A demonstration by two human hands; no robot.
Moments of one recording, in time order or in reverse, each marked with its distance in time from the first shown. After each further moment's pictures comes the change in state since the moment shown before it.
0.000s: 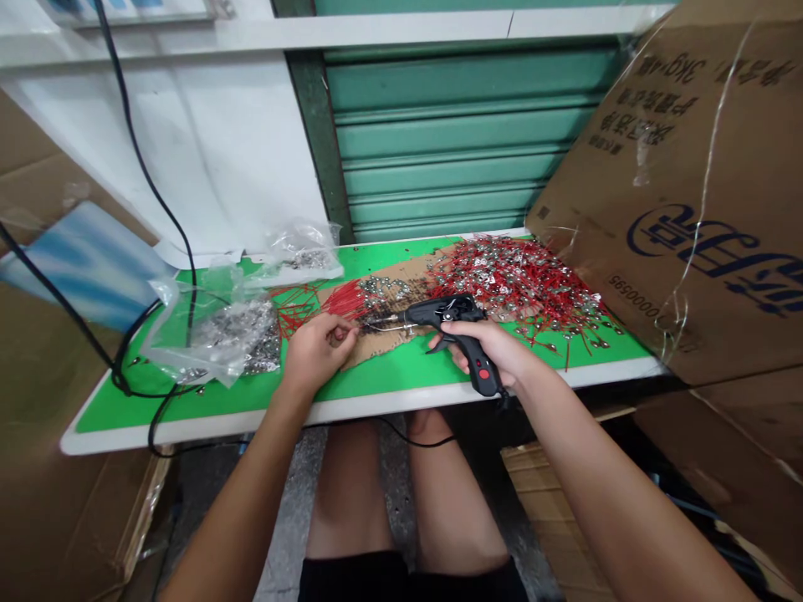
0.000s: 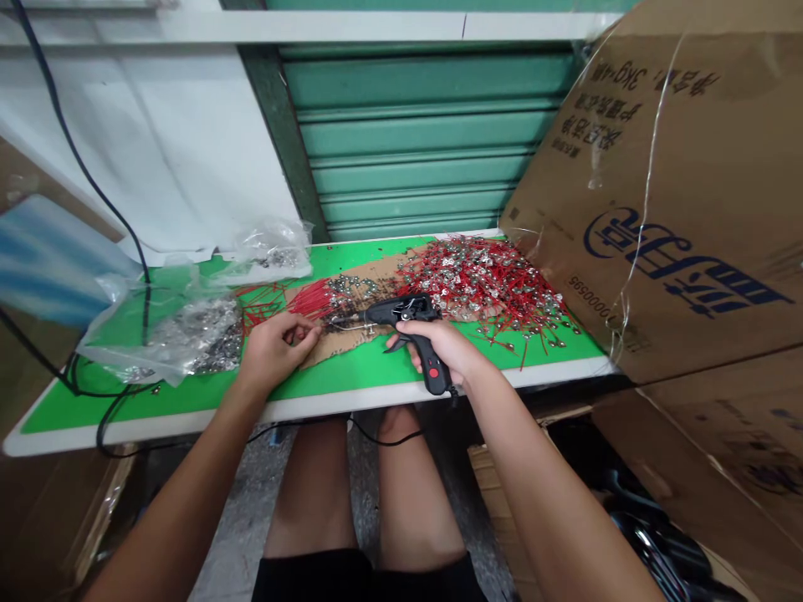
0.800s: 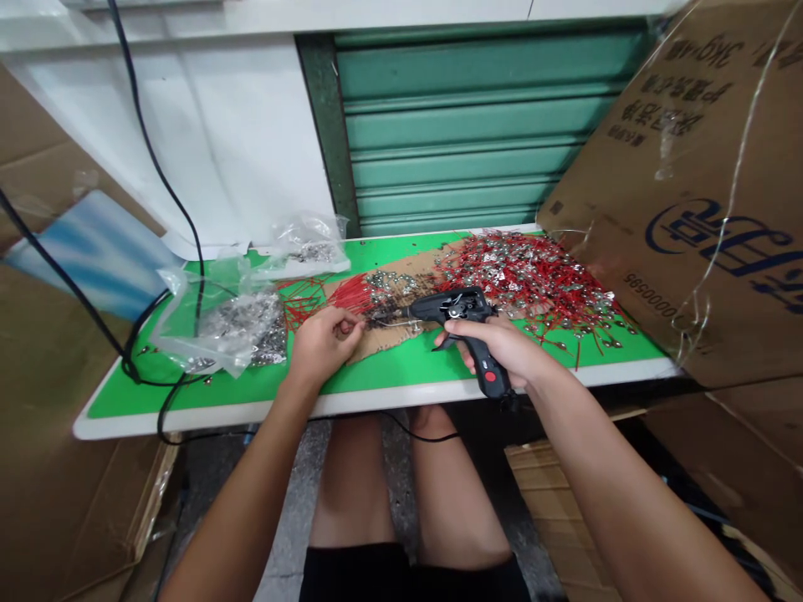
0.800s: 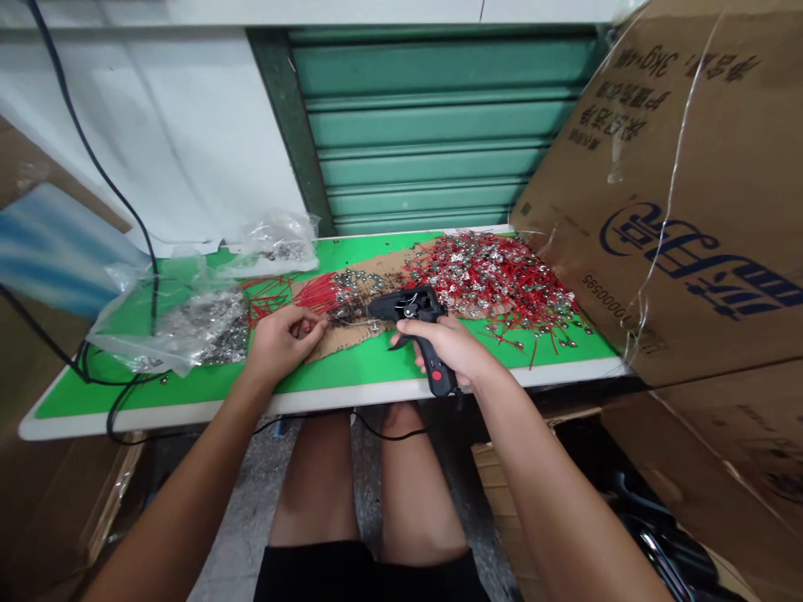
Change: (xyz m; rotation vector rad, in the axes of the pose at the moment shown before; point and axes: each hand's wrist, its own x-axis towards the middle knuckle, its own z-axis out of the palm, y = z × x) left_hand 0.002 0.001 0.001 0.006 0.002 -0.025; right_hand -0.015 -0.009 0.015 -0.188 0.092 -0.090
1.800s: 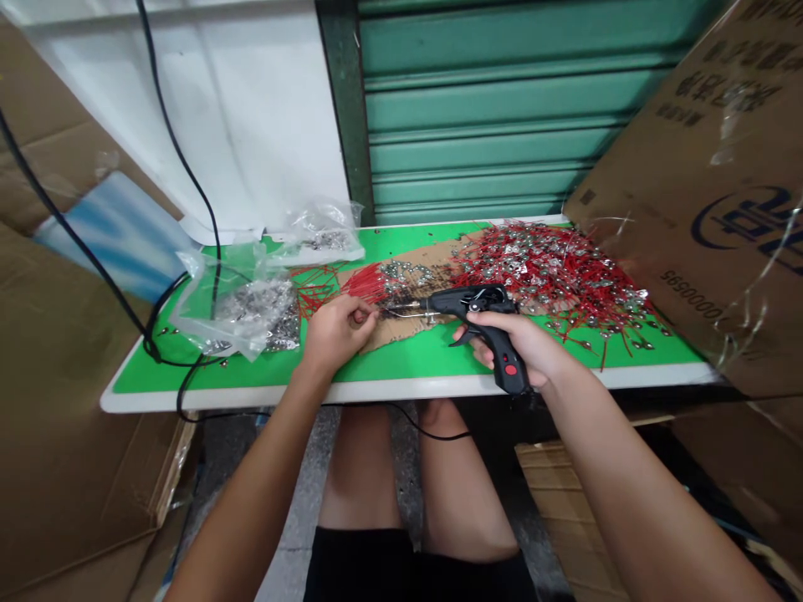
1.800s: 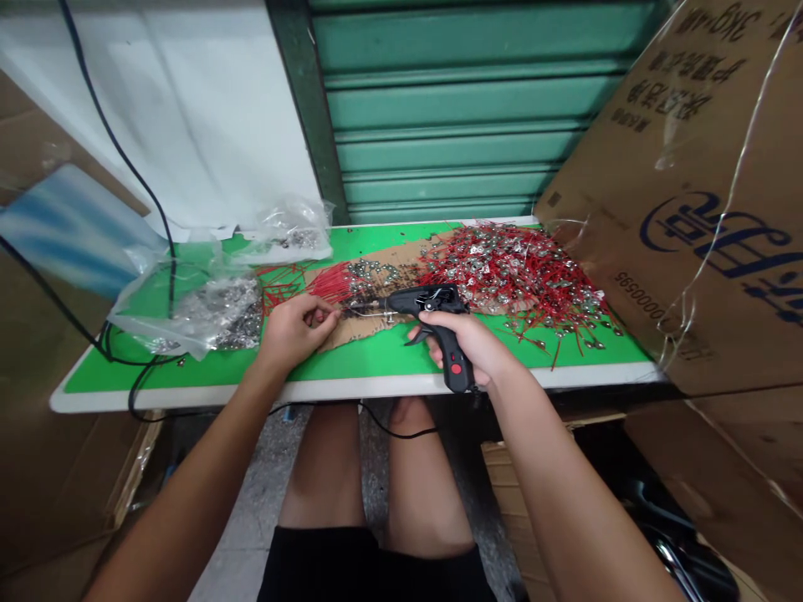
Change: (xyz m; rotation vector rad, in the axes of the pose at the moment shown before) left_hand 0.000 0.002 -0.001 0.005 -0.024 -0.039; right_hand 0.010 0.009 -0.003 0.232 -0.093 0.114
